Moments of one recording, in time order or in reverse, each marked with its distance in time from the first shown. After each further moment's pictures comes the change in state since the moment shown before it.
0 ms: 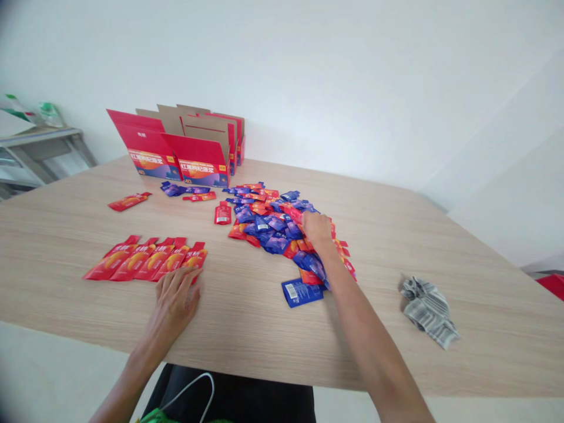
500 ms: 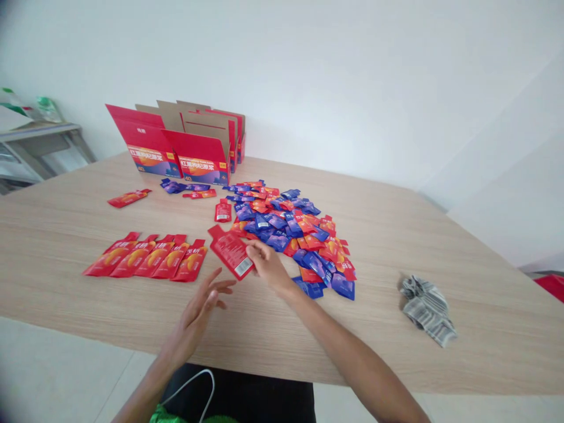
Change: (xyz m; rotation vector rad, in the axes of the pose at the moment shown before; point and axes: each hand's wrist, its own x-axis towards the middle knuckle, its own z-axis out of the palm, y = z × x) left_hand -0.004 0.067 -0.012 -1.139 -0.311 -0.492; right_hand -0.114 -0.109 0.015 1.654 -0.382 -0.216
